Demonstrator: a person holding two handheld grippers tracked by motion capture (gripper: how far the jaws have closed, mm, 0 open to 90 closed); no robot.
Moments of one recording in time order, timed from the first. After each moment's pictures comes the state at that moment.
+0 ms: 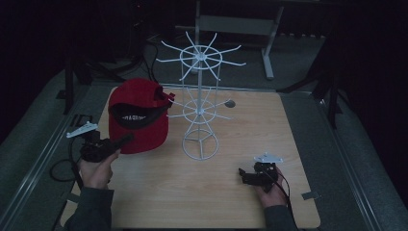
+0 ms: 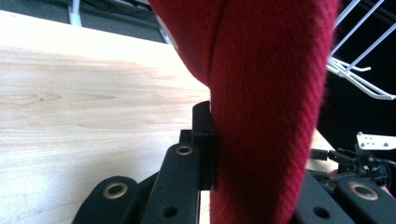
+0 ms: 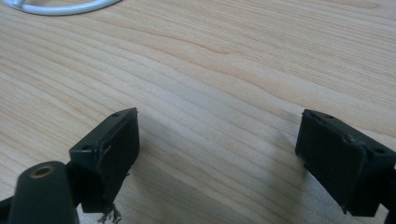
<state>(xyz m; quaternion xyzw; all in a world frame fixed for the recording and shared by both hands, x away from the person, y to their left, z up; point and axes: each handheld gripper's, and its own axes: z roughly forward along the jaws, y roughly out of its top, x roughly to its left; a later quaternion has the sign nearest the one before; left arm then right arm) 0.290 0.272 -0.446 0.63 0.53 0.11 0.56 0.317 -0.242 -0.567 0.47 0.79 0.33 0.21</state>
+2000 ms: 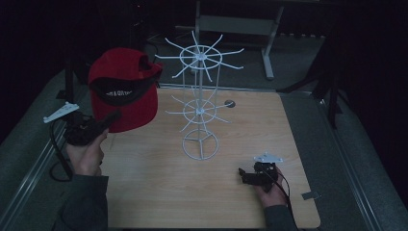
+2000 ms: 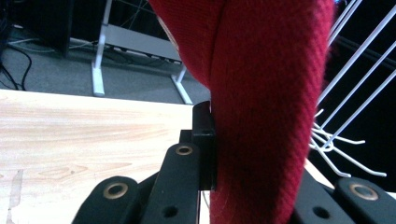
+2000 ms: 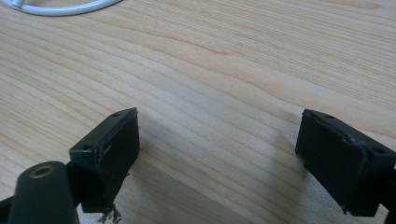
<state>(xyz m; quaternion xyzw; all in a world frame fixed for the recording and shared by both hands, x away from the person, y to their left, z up) 0.296 0.287 -0.390 0.59 0.52 0.18 0.60 0.317 -0.241 -0.567 0.47 0.79 0.33 0.21</state>
